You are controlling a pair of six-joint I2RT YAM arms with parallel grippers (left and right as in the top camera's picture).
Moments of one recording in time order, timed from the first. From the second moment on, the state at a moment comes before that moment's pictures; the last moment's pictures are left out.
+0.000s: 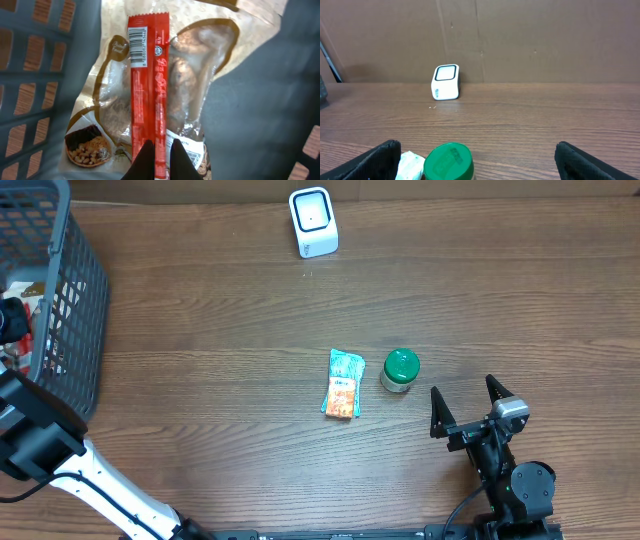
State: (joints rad) left arm 0.73 2.31 2.18 -1.11 0.05 0.37; right arm 0.13 0.01 0.02 -0.02 -0.11 0.10
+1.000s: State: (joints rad) left arm 0.73 2.43 2.18 -1.04 0.09 0.40; right arm 0.13 0.01 0.02 -0.02 -0.11 0.10
